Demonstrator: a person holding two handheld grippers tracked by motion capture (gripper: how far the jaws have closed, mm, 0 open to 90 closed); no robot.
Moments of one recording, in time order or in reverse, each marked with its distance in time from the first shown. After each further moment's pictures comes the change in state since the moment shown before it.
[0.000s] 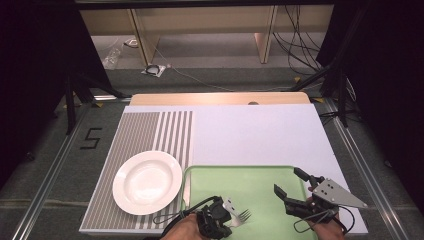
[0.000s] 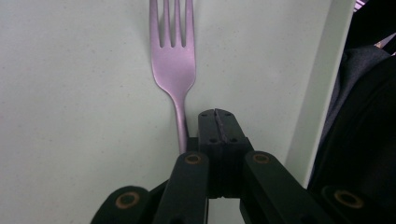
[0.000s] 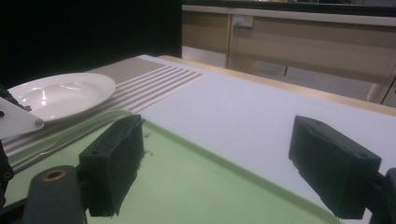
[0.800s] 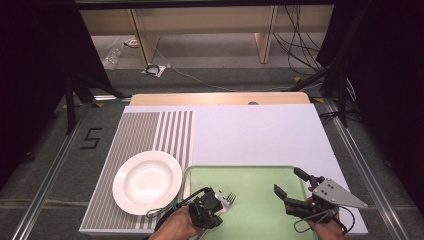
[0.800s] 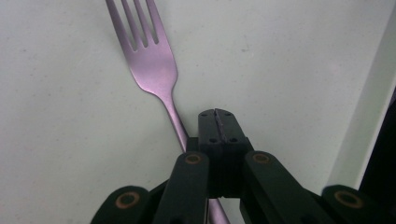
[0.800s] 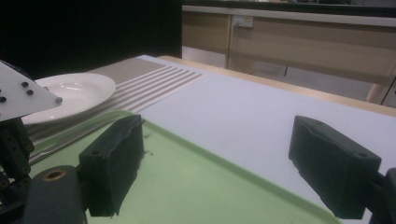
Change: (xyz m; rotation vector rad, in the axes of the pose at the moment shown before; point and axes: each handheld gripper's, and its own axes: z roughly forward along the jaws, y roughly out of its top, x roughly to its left) left arm 0.024 -0.006 -0.012 0.013 0.080 -0.069; right arm 0.000 0.000 0.000 -0.002 0.001 0.000
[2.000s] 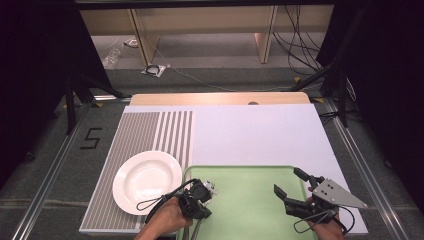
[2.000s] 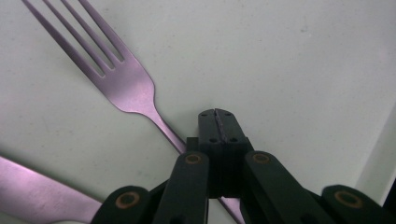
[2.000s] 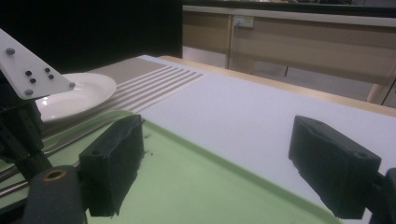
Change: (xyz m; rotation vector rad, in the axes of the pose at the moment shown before) left arm 0.030 -0.010 -0.013 0.030 0.027 -0.075; right arm 0.000 0.000 0.000 0.000 0.003 -0.001
